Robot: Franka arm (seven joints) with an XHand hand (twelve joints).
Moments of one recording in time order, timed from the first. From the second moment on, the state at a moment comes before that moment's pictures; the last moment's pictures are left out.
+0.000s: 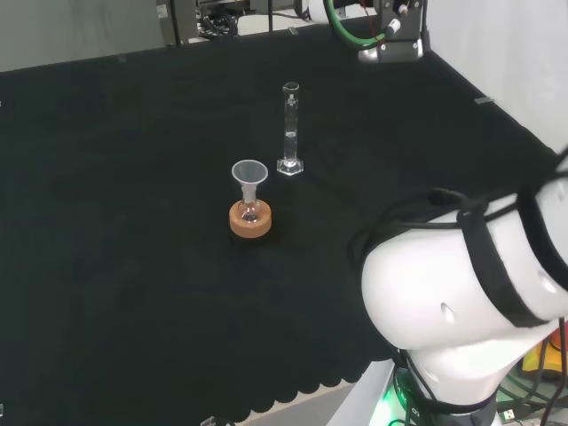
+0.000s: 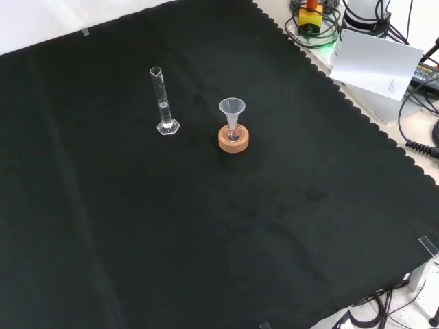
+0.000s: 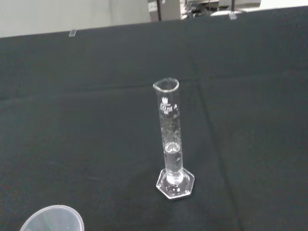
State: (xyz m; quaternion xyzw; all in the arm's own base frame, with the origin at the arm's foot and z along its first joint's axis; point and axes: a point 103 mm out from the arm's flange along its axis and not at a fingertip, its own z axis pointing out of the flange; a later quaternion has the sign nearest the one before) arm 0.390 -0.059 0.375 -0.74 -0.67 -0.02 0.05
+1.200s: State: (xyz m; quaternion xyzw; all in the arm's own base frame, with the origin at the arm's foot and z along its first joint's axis) arm 0.473 -0.118 0.251 -0.70 -0.70 -0.10 0.10
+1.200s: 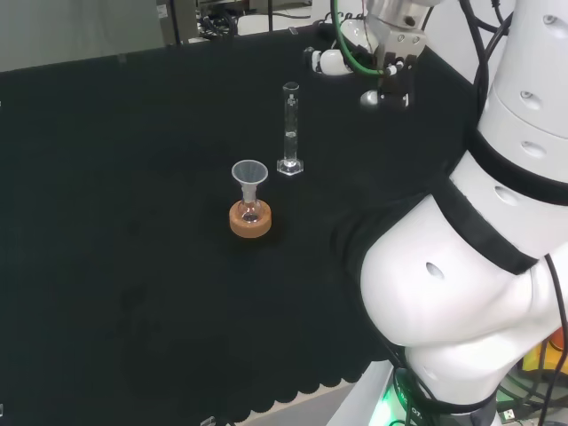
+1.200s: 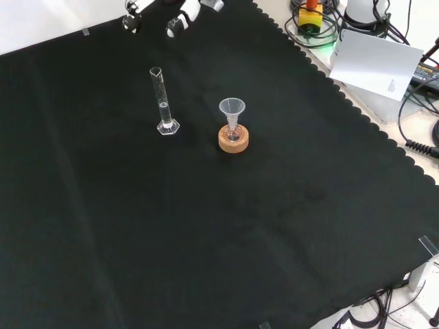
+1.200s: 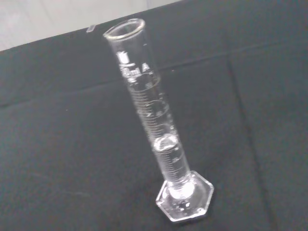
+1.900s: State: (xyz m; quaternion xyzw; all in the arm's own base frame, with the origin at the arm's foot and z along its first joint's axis) arm 0.476 -0.162 0.331 -0.70 -0.69 -0.18 0.04
